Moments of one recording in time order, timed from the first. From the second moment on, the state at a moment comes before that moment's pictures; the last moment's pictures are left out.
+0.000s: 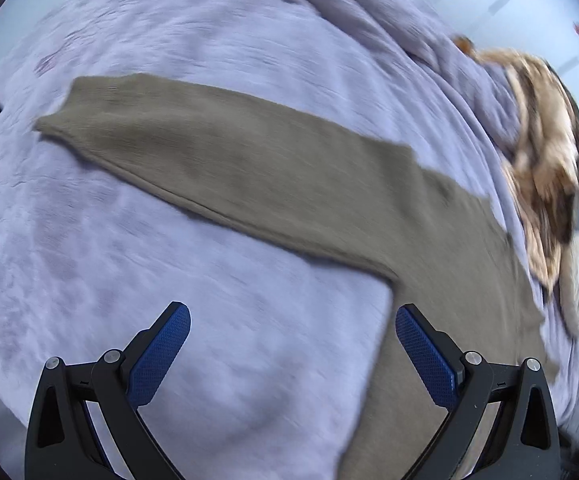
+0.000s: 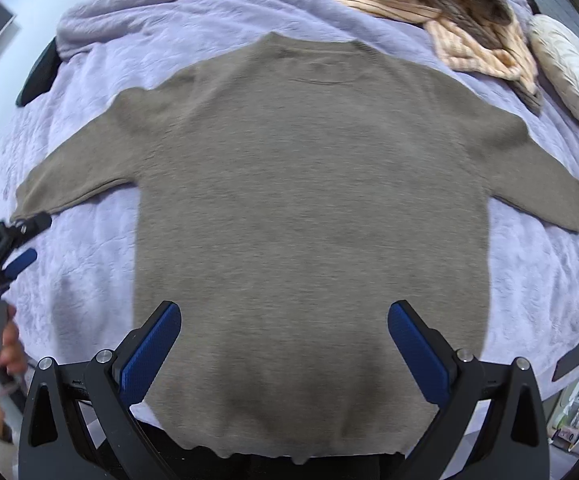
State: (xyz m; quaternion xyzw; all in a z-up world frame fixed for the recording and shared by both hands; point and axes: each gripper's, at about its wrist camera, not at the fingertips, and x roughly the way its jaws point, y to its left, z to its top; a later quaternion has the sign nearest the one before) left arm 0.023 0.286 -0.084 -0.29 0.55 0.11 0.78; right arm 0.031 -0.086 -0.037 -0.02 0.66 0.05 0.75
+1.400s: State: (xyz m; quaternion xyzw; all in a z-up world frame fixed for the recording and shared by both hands) left arm 0.094 0.305 -0.065 -0.37 0.37 0.02 0.85; right arm 0.037 -0.010 -0.102 -0.02 0.70 0.14 0.70
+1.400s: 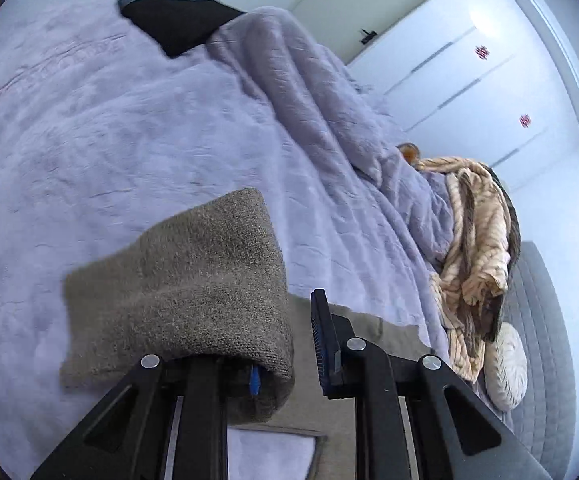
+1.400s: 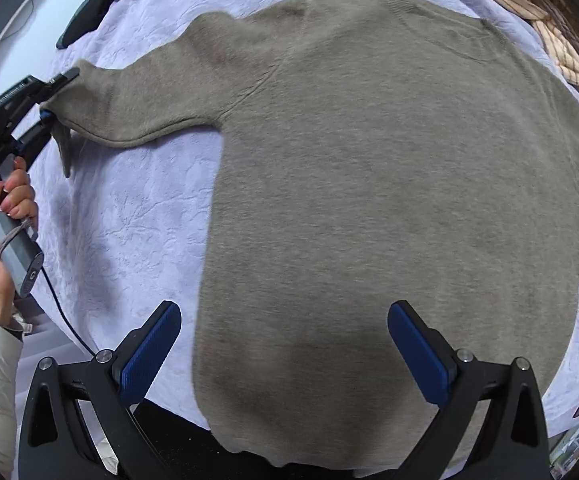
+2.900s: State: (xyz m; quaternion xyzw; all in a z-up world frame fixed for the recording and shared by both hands) left arm 0.098 0.111 -0.142 -0.07 0.57 0.12 0.81; right arm 0.157 -0.028 -0.137 -0.38 0.48 0.18 0.76
